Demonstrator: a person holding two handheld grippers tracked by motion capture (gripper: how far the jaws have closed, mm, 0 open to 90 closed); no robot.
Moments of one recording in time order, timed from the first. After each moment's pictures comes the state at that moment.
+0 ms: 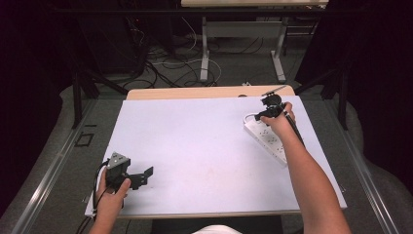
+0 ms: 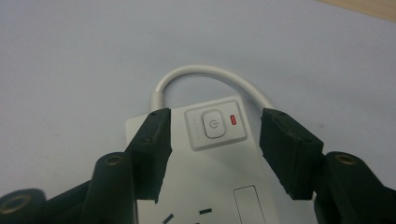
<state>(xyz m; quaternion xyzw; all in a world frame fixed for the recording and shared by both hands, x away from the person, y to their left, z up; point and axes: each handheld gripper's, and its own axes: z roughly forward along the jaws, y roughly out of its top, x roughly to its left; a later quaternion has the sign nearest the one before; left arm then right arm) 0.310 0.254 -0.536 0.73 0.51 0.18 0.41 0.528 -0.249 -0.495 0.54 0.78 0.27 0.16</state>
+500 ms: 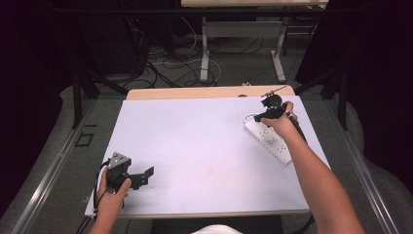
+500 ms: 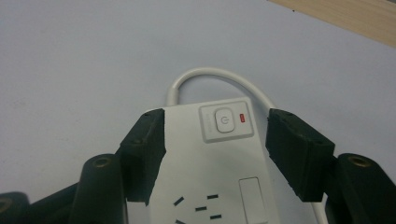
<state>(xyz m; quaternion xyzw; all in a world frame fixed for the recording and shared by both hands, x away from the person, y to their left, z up) 0.311 0.253 -0.537 0.74 0.50 0.19 0.41 0.513 -0.246 -0.484 0.50 0.80 0.28 0.18</state>
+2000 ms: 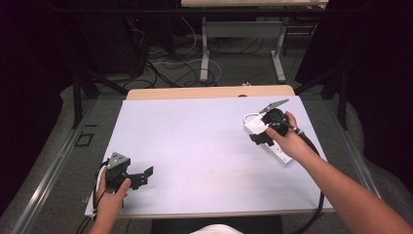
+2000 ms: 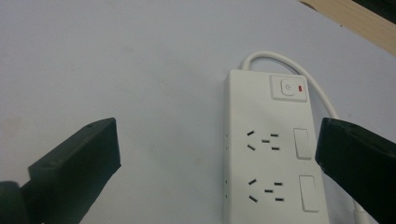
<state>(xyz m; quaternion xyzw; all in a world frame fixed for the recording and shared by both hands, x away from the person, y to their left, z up) 0.310 0.254 -0.535 0.73 0.51 0.19 0.42 0.426 -0.229 -0.453 0.40 0.85 0.29 0.19</state>
